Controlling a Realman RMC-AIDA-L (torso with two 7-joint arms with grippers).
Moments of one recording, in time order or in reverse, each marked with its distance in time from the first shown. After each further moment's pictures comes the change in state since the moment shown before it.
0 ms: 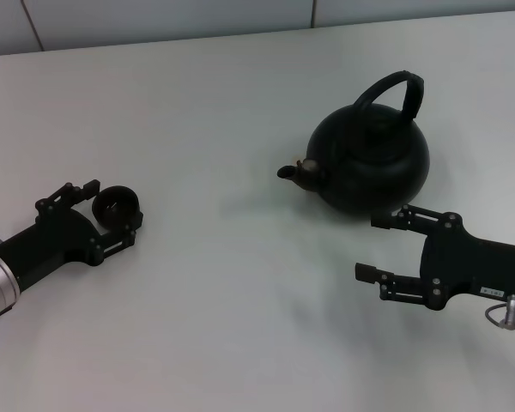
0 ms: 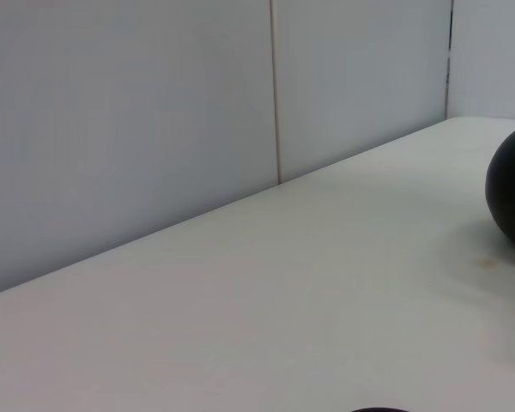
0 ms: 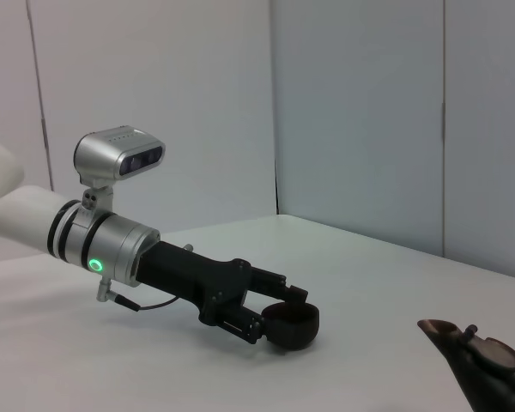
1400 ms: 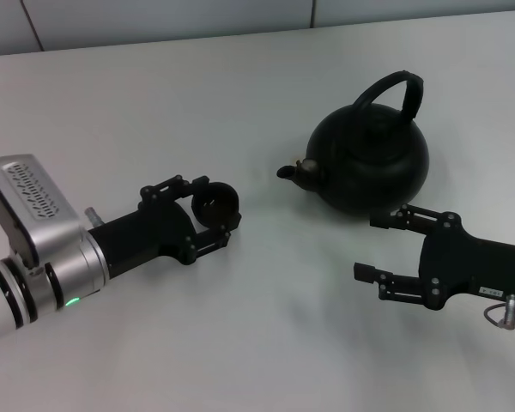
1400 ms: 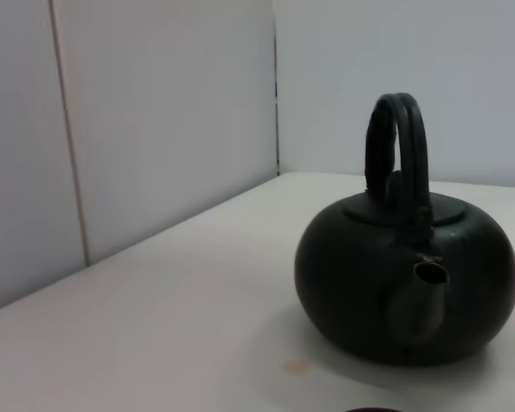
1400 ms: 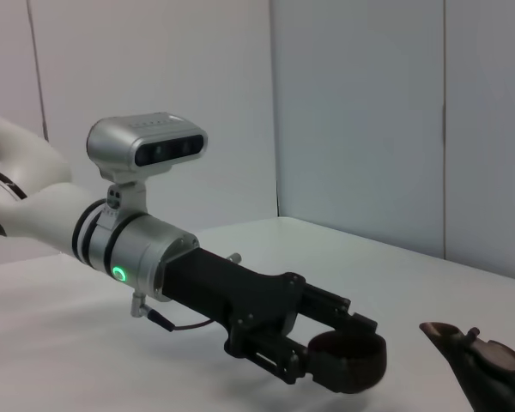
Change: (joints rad) left arm -0.206 -0.003 0.045 -0.240 0.000 0.040 0.104; right arm 0.002 0.000 0.002 0.004 0.000 -0.002 -0.001
